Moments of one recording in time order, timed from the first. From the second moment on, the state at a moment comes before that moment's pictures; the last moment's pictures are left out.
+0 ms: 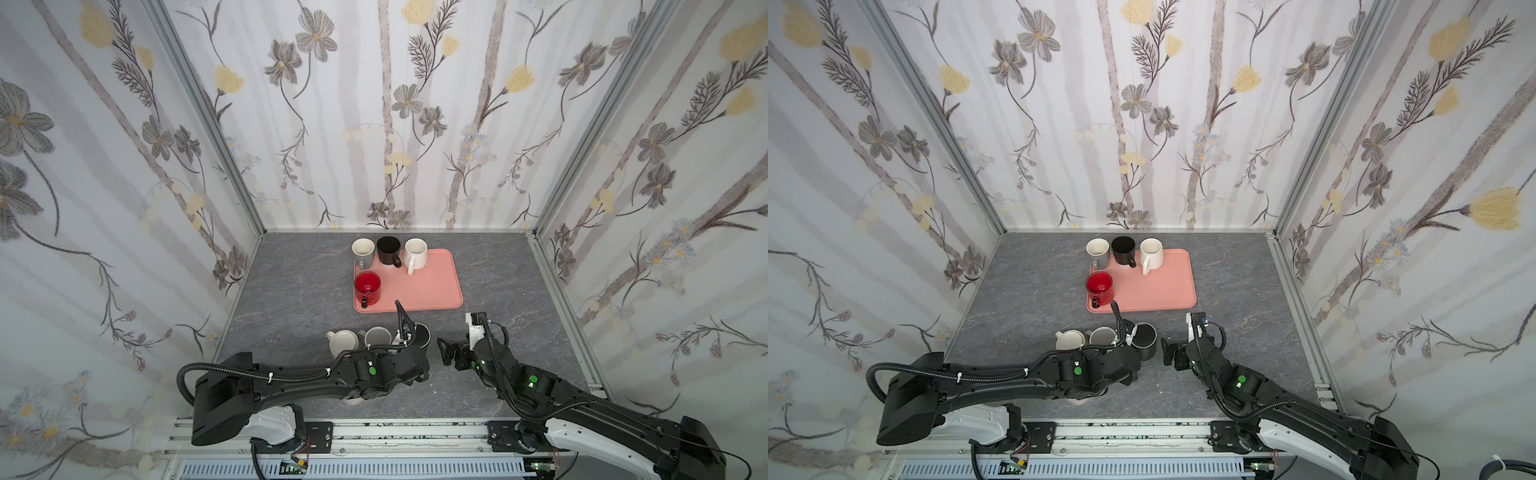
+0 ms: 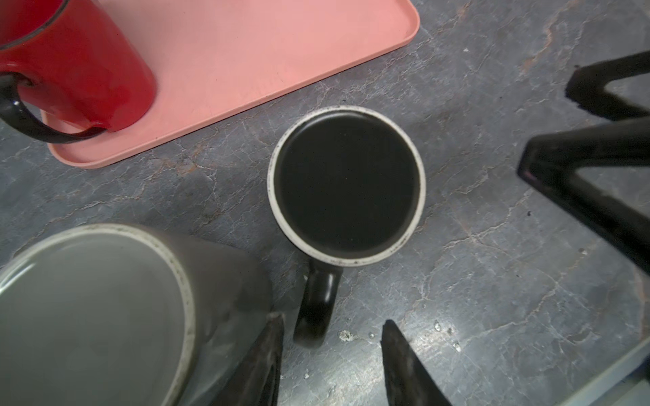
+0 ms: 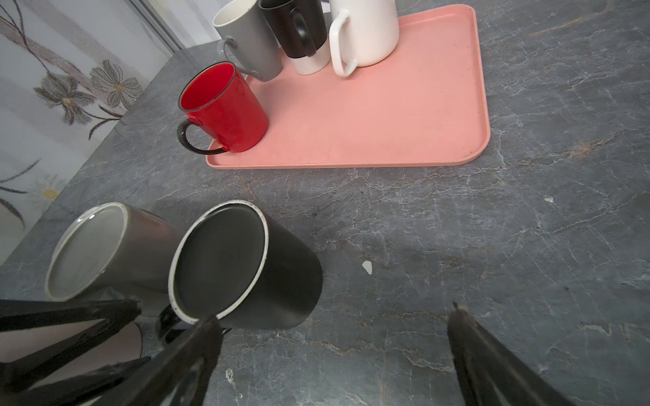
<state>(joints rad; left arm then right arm) -1.28 1.40 0.83 -0.42 -0.48 -0.72 0.95 0.78 0.35 -0.13 0.37 0.63</state>
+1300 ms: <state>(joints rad) -1.23 1.52 0.83 -0.27 -0.54 -0.53 0.95 0.54 0.37 -0.20 0.38 0.64</state>
